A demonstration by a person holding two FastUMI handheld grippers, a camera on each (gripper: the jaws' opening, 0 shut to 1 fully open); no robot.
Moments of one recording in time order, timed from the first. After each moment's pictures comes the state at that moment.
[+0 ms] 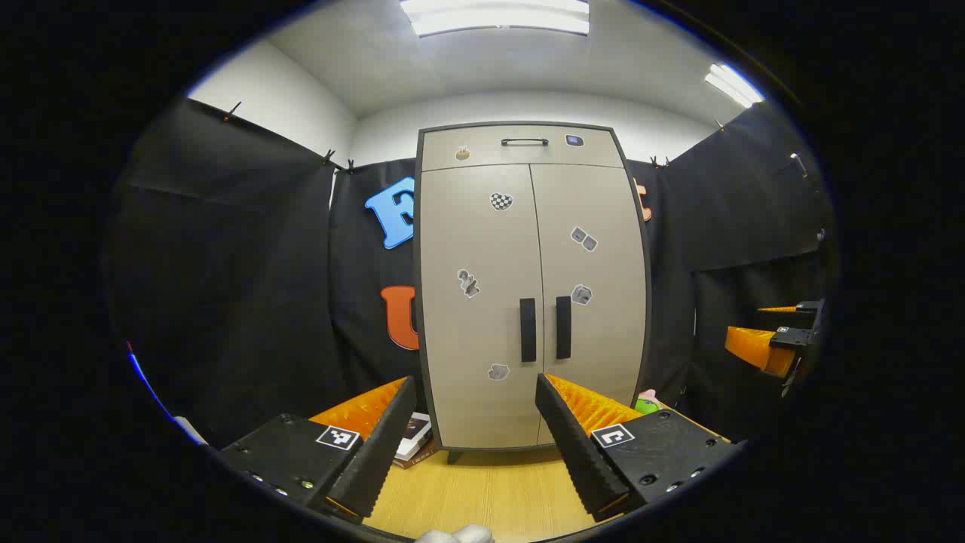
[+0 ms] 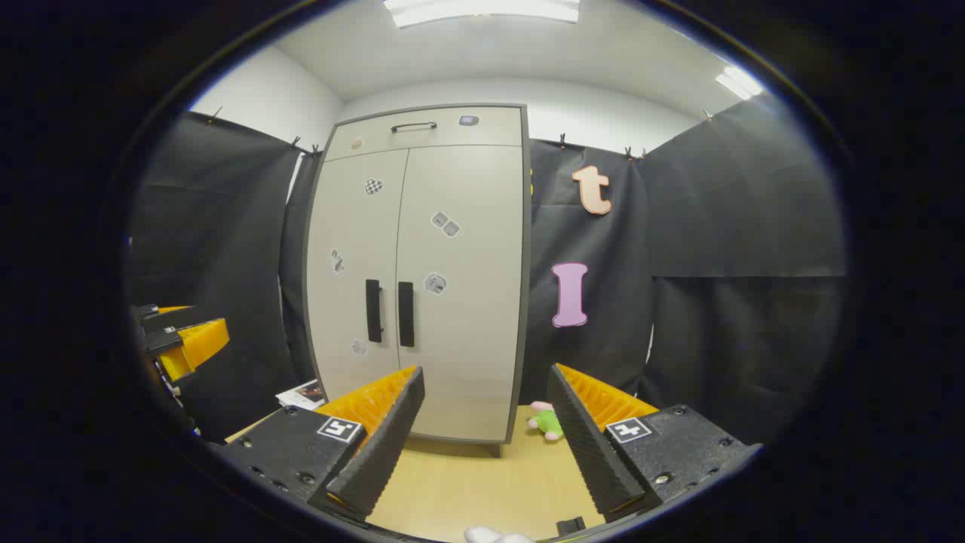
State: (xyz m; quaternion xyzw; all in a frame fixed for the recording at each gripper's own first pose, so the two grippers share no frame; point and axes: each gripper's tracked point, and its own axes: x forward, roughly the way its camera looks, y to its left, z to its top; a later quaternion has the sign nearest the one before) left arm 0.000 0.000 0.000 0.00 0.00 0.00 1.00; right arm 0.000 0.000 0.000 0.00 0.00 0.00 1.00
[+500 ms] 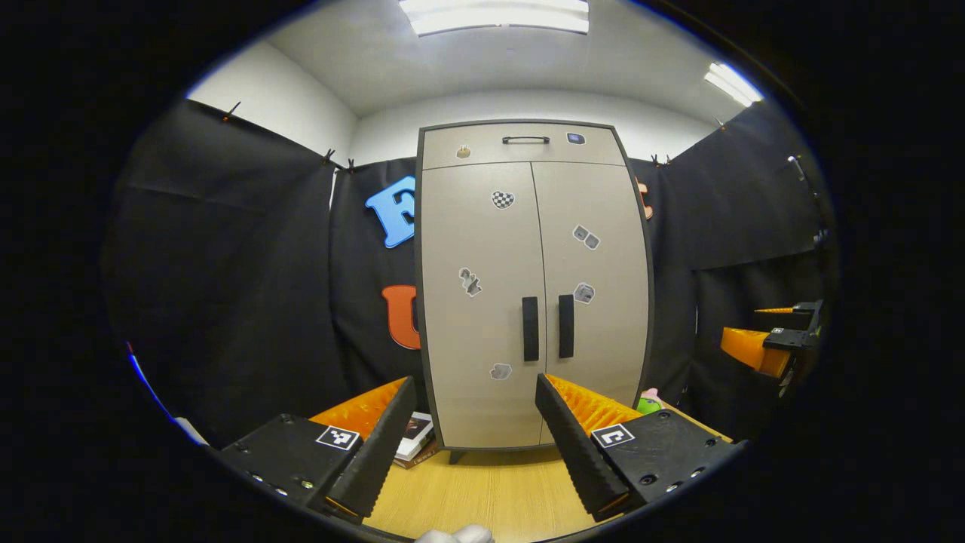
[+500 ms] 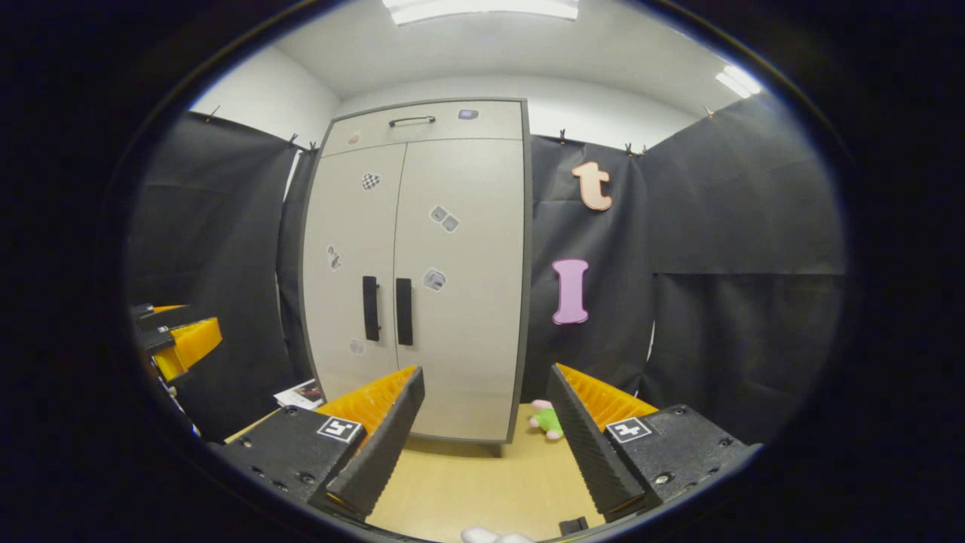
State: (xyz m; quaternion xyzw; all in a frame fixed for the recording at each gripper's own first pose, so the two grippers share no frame) left arm 0.003 0.005 -0.002 0.00 0.00 0.00 1.00; right arm 0.014 0.005 -0.002 0.00 0.01 0.00 1.00
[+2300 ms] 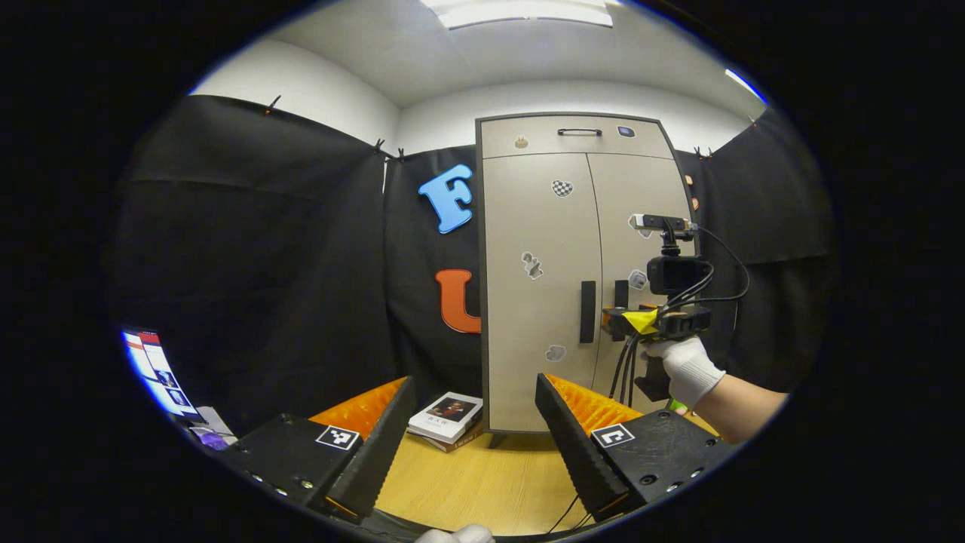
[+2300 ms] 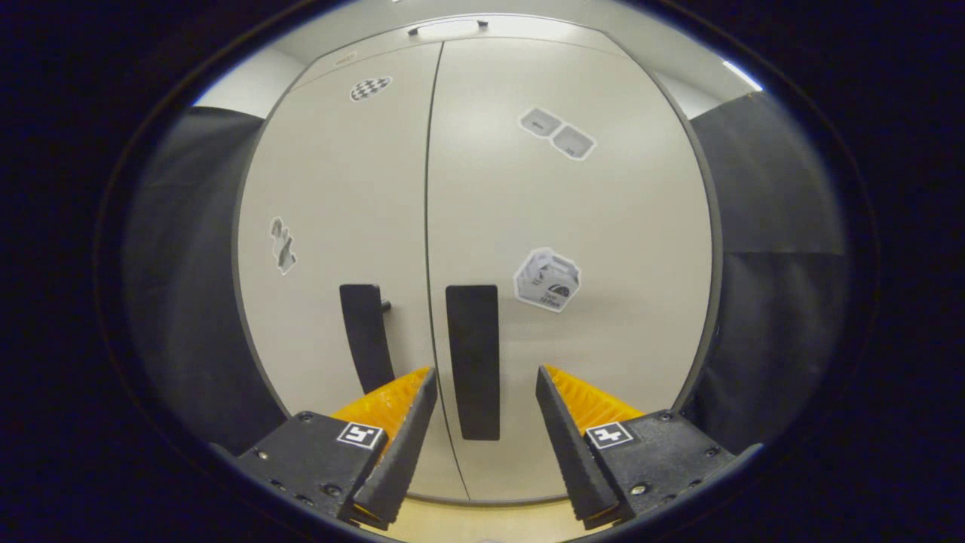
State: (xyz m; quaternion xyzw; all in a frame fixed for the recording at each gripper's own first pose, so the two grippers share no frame) left arm -0.036 0.067 -0.018 -0.01 0.04 0.09 0.99; right arm 0.321 0.157 -0.008 0.03 0.05 0.01 1.00
